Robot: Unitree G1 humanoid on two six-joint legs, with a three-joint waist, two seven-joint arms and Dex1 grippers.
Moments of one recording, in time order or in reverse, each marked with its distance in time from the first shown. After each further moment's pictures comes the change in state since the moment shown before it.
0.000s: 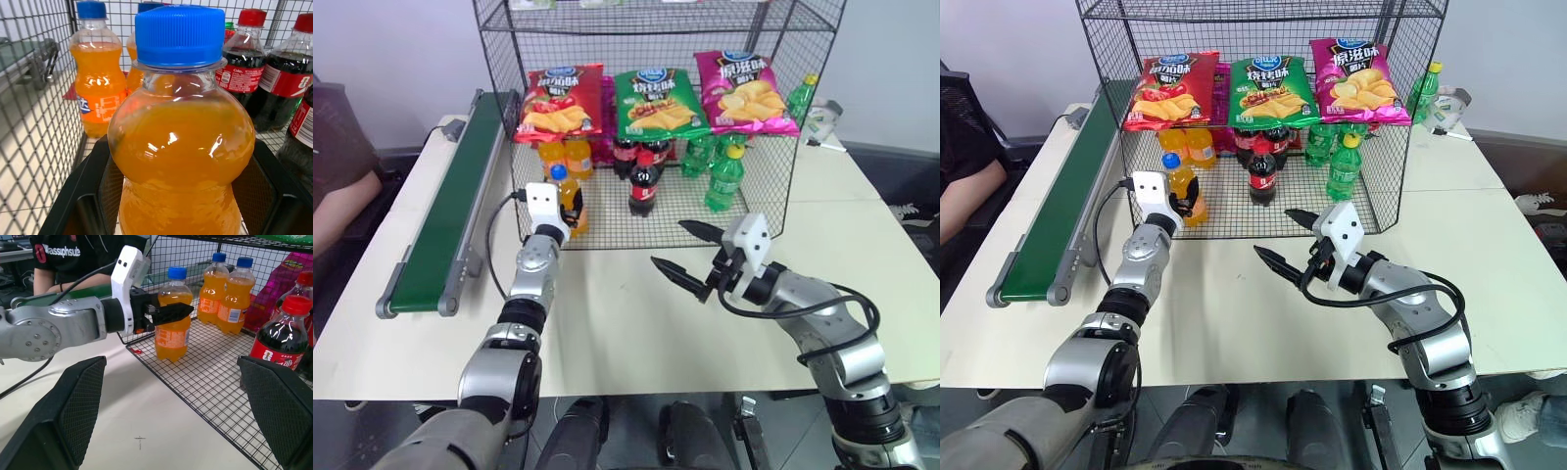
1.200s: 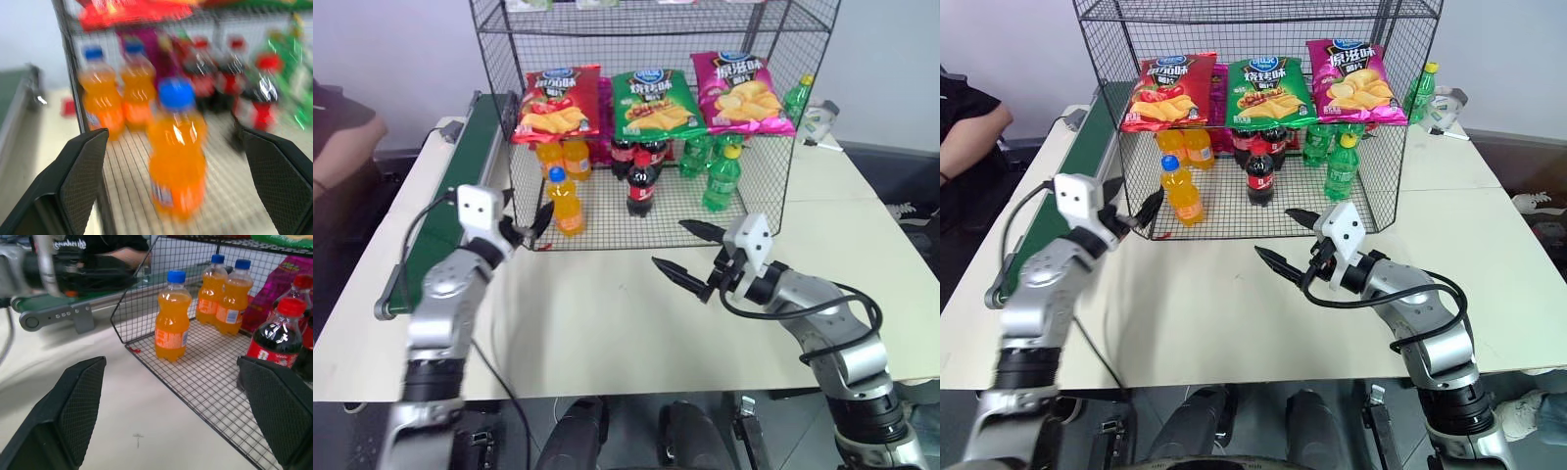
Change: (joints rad) left arm 0.556 0.429 0.078 -1.083 -0.297 0.713 -0.371; right arm -0.005 -0.040 -0.008 0.004 0.002 -0.006 0.020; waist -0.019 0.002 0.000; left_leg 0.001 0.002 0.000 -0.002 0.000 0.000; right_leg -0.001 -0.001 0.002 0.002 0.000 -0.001
